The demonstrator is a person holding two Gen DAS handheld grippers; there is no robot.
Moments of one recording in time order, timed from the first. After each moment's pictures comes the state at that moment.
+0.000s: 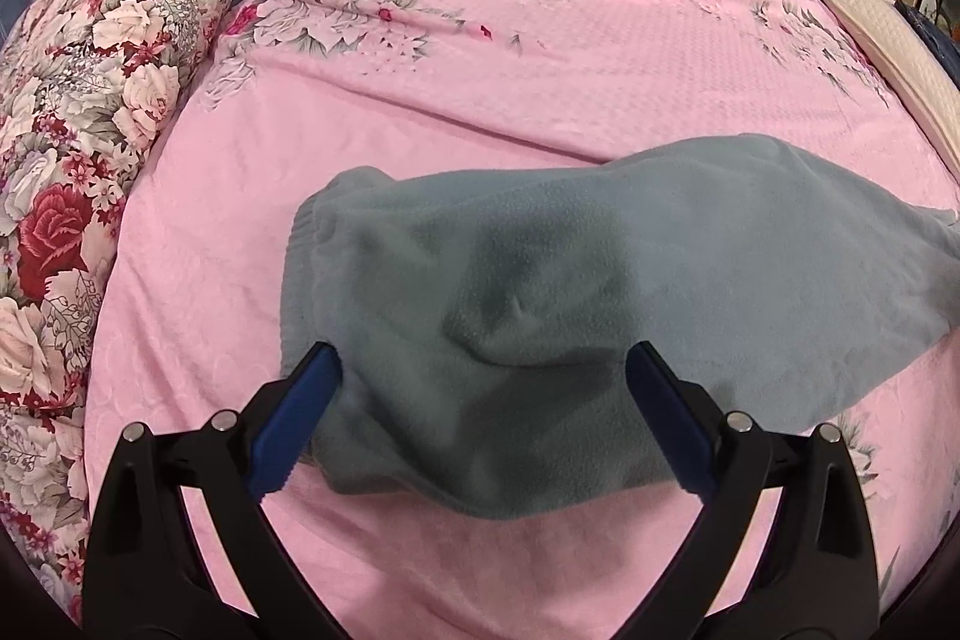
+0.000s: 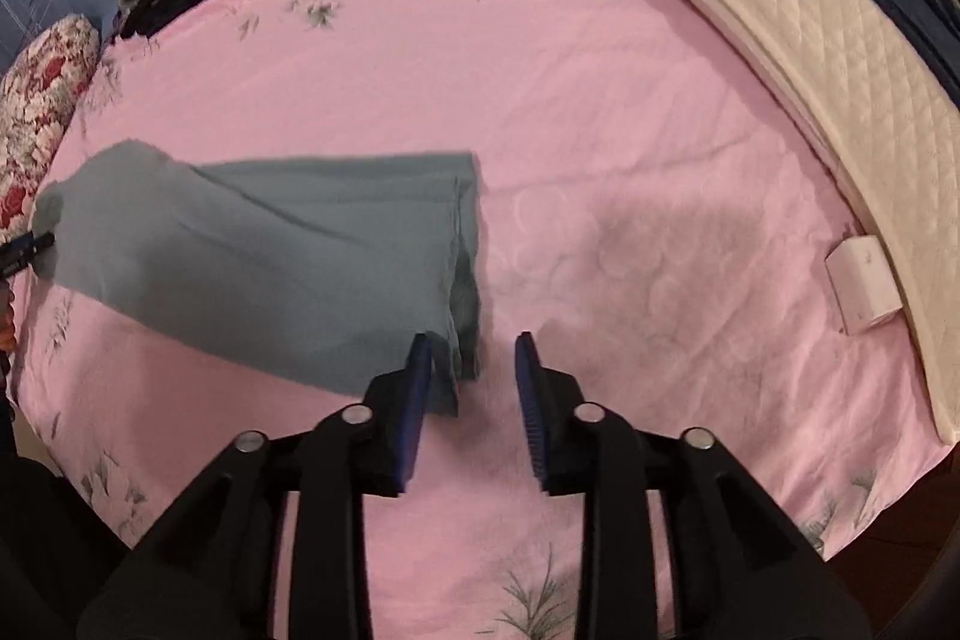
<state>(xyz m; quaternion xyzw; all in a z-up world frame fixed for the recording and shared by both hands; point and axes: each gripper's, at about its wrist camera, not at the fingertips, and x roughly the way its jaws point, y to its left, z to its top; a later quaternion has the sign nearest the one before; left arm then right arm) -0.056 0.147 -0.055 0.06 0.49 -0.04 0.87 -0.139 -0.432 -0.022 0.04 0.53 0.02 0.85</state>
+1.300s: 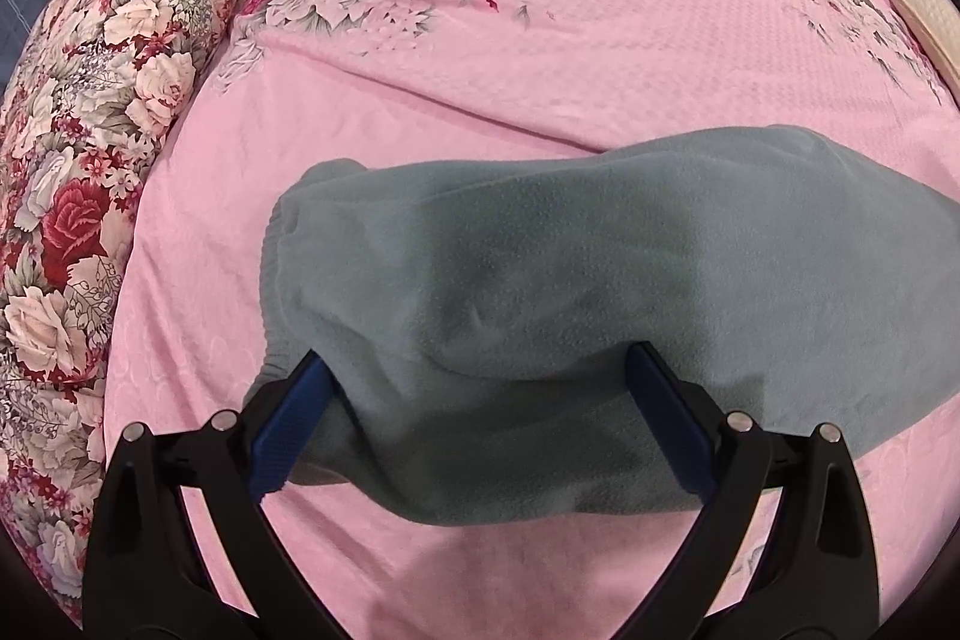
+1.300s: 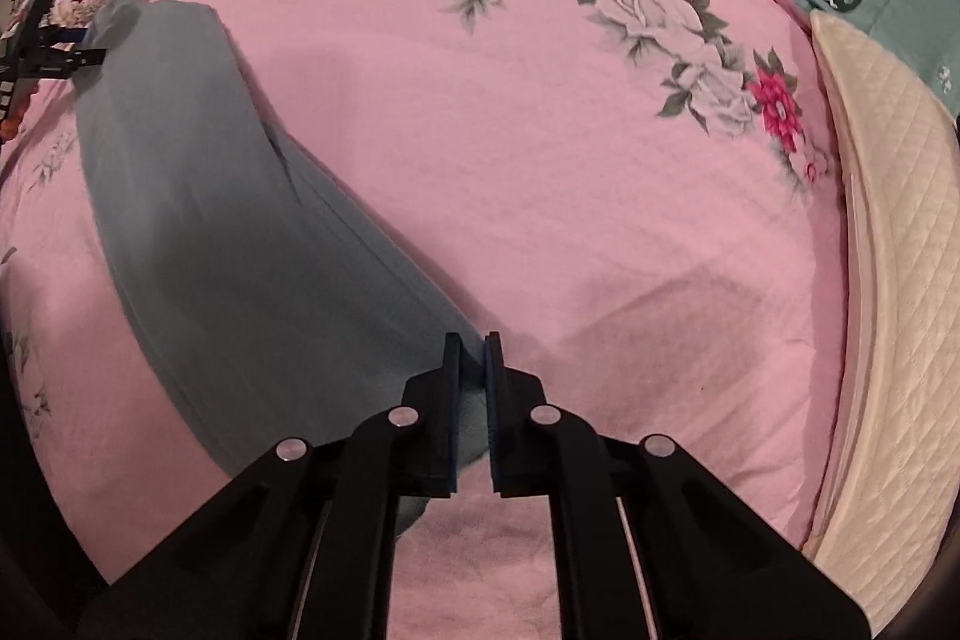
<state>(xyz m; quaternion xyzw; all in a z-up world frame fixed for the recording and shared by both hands) -0.039 0.115 -0.058 0.08 0.53 0.03 0.84 -0.041 -0.411 -0.042 -0.18 0.55 0.19 0.79</state>
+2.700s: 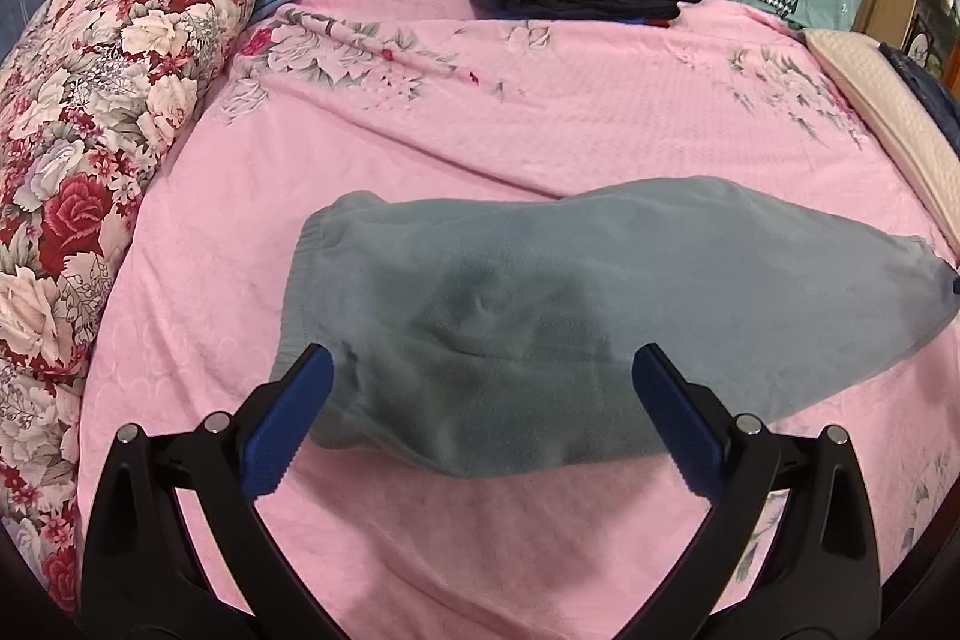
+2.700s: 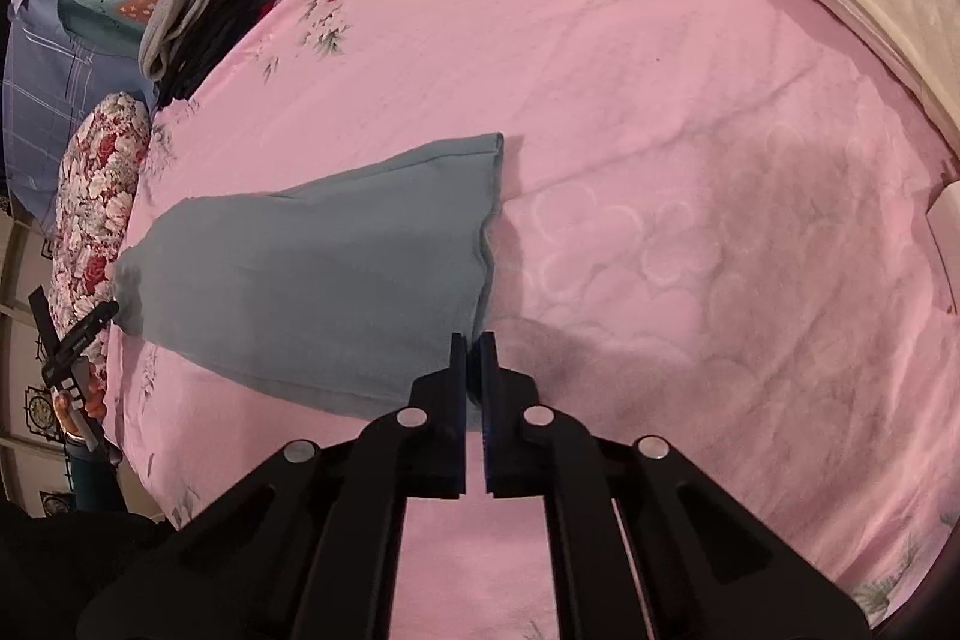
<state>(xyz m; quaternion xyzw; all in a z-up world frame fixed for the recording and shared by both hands) -0.082 0.142 -0.025 0.01 0.45 -0.04 0.89 -0.126 -0.453 -0.036 0.18 0.53 0.09 0.82</state>
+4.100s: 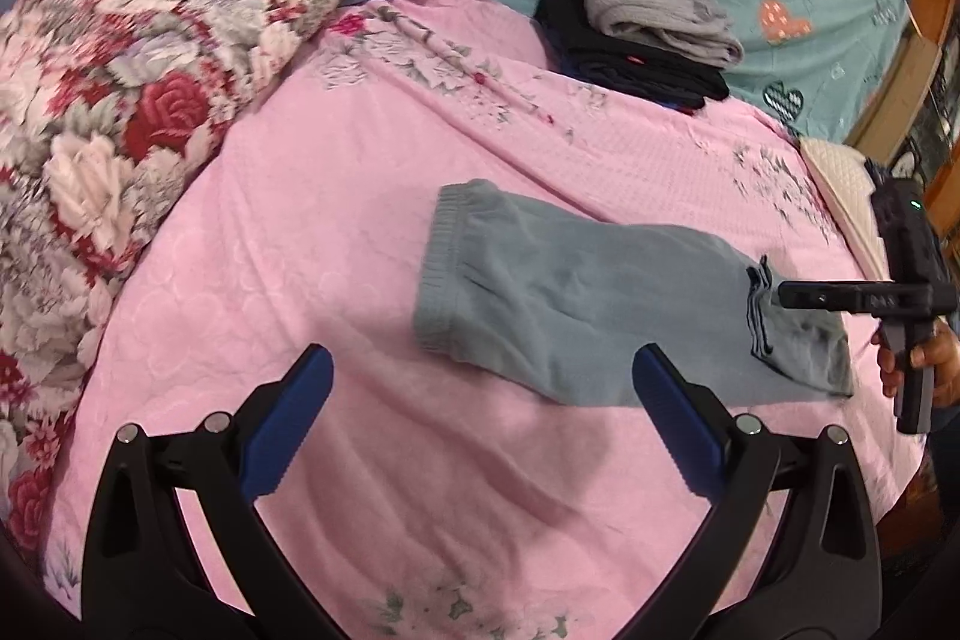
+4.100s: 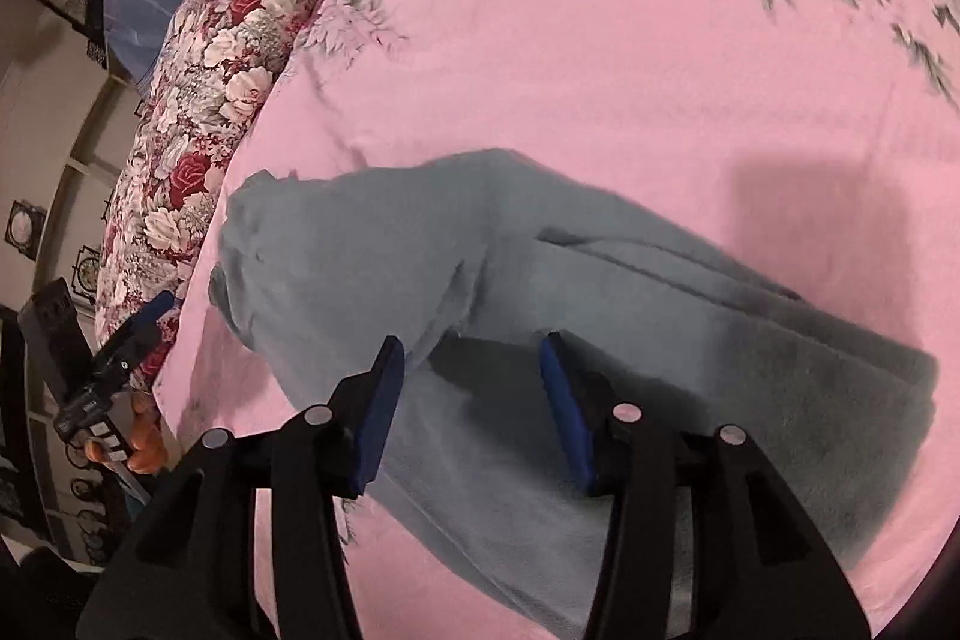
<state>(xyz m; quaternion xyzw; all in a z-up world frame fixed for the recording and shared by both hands) -0.138 0.233 -0.013 -0.12 0.41 -0.03 0.90 -0.001 -0.124 -0.043 0.07 0.56 0.29 0.78</state>
